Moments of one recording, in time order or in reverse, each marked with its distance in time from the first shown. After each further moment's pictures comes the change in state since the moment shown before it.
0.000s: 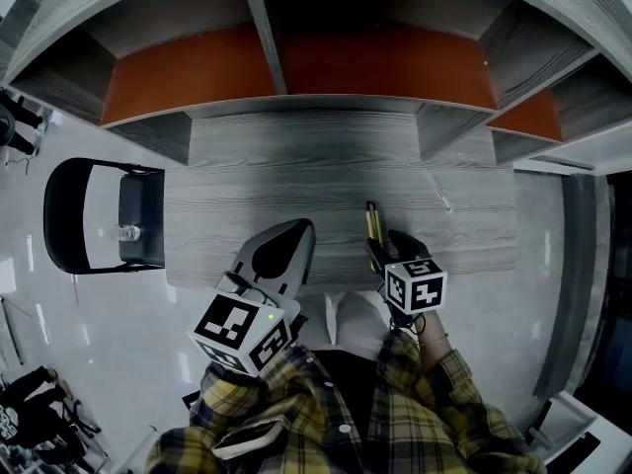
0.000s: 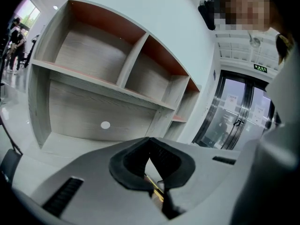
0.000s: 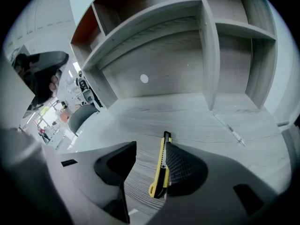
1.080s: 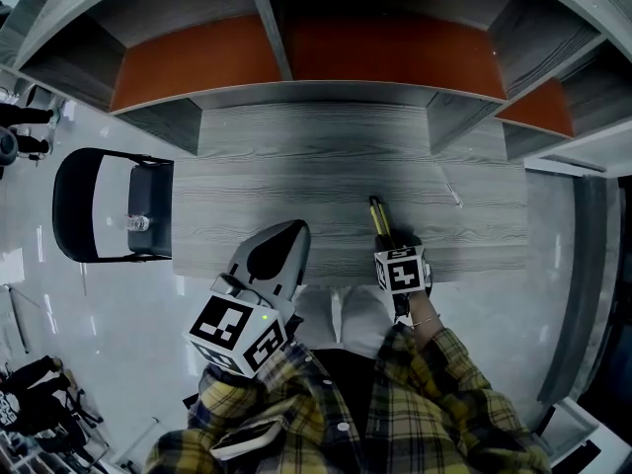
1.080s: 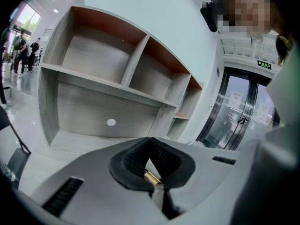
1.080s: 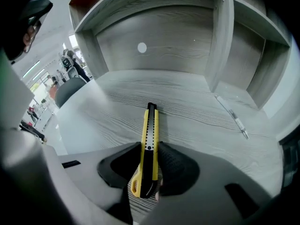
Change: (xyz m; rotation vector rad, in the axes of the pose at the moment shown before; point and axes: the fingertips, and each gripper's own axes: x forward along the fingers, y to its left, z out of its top) left arm -0.020 0.002 -0.016 0.000 0.021 0.065; right arm 0.052 -0.032 -0.064 -0.142 0.189 -0.144
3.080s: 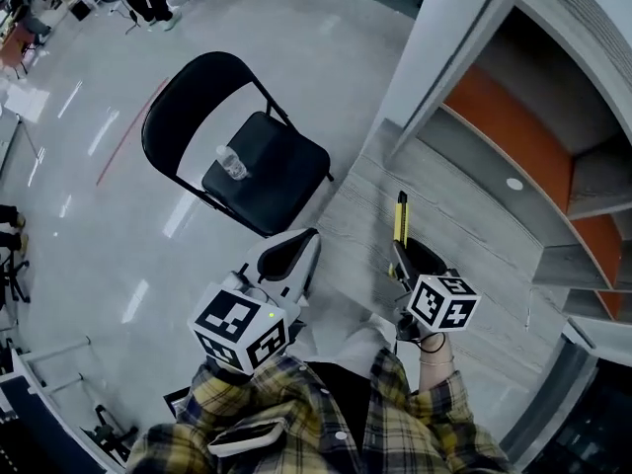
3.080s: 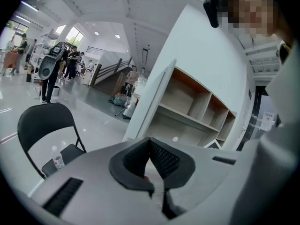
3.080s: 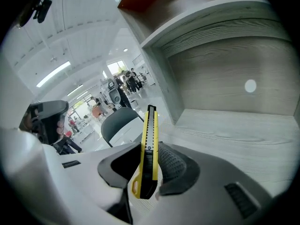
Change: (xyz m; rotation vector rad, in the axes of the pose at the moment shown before) left arm -0.266 0.255 -0.013 -0.203 -0.249 0.354; right arm -0.018 0.351 0.204 -0.077 -0.271 0.470
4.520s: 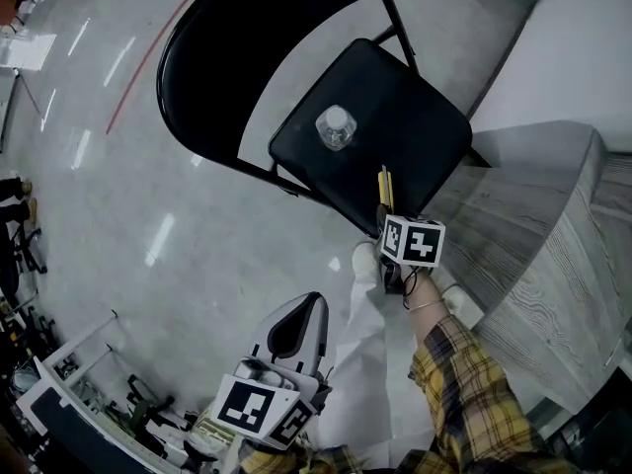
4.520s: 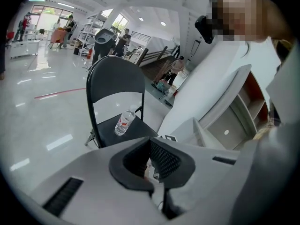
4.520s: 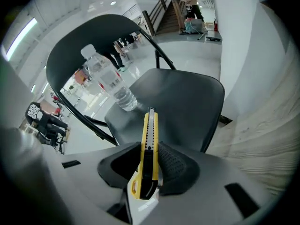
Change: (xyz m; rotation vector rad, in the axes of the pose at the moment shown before) left arm -0.079 0.352 -0.184 -0.393 0.150 0.358; right arm 0.473 0.113 -0.237 0.005 0.505 -0.111
